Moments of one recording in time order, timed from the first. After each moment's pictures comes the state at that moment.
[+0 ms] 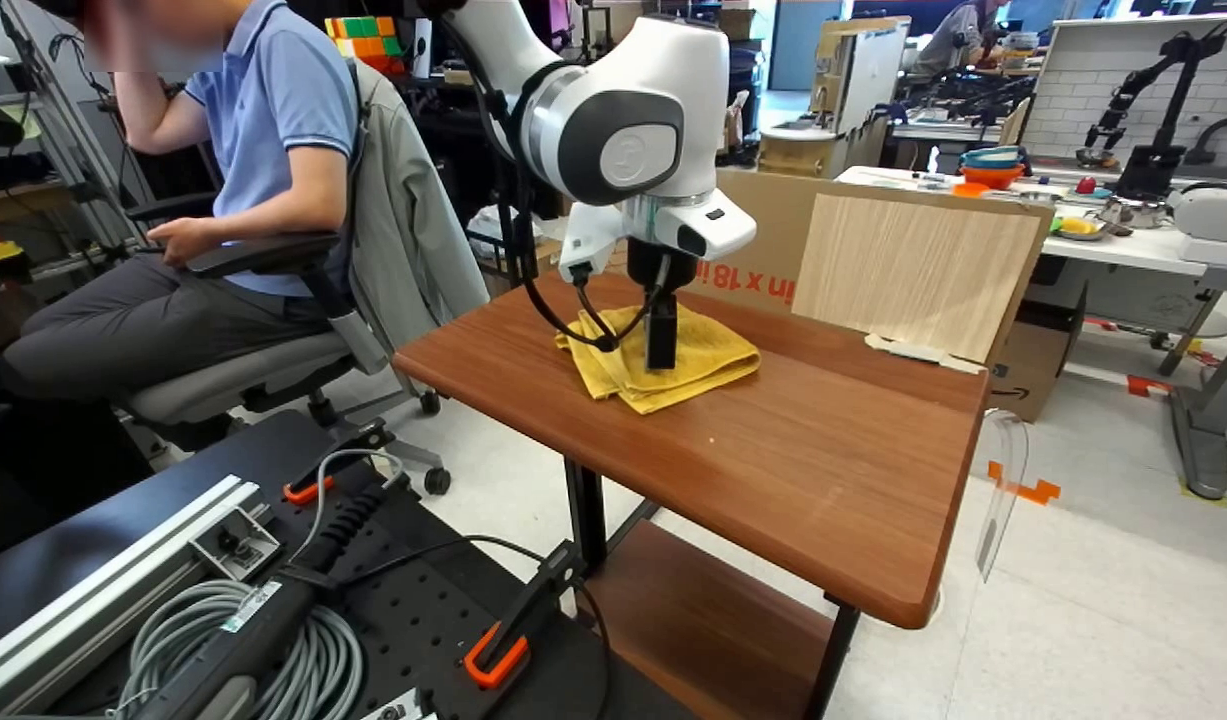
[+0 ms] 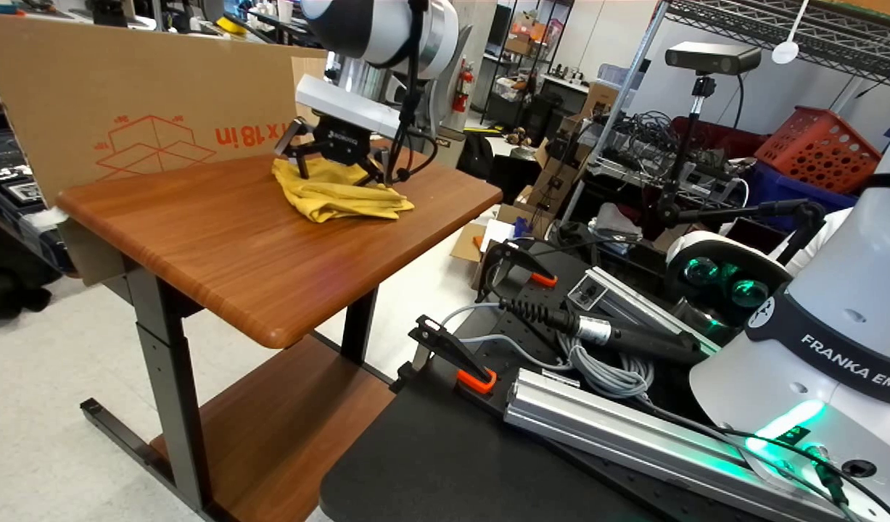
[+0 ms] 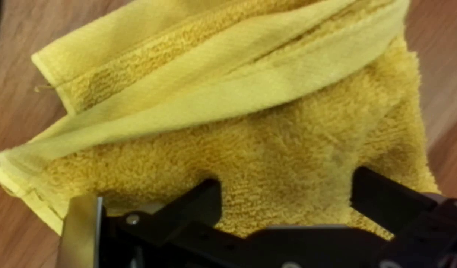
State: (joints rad) arm 0.06 0.68 -0.08 -1.90 0.32 2.63 0.61
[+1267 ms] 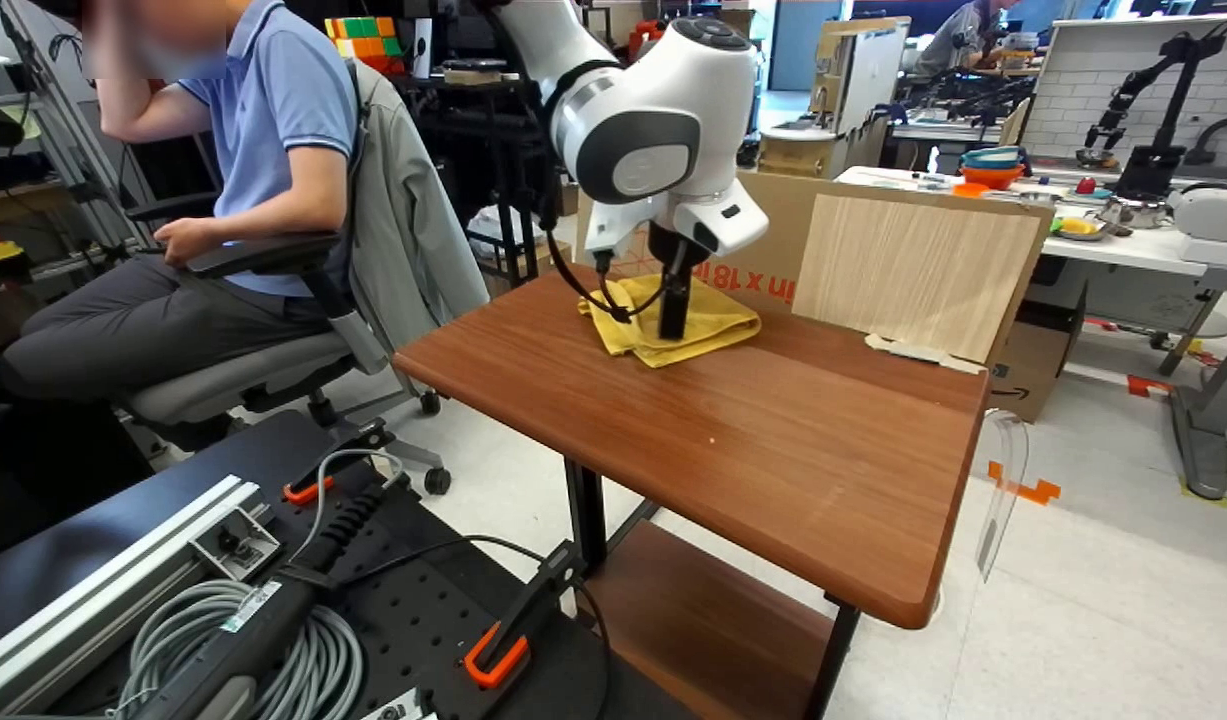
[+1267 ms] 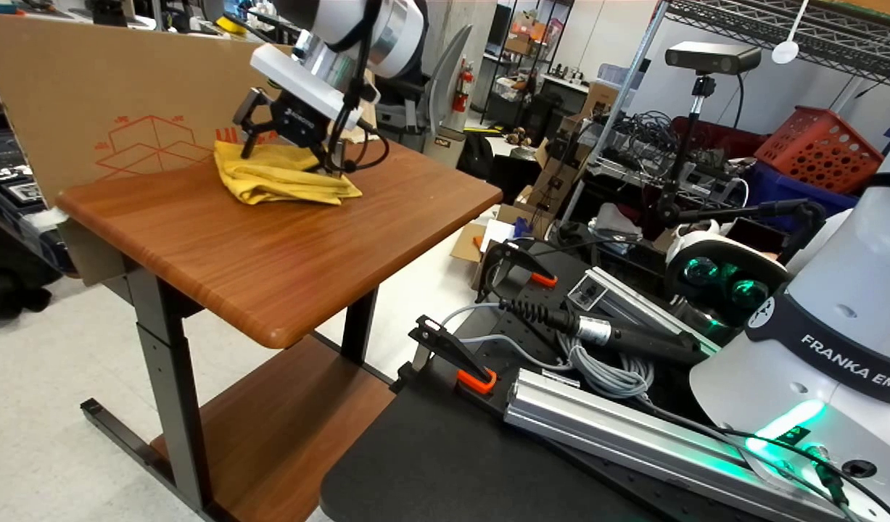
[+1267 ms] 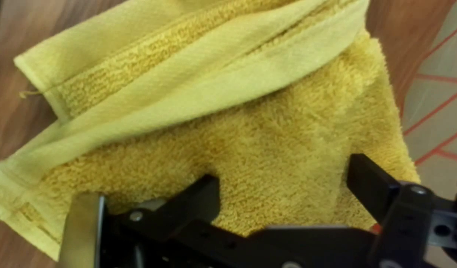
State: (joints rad) arm -0.05 0.79 0.07 -1.71 0.52 2.70 0.52
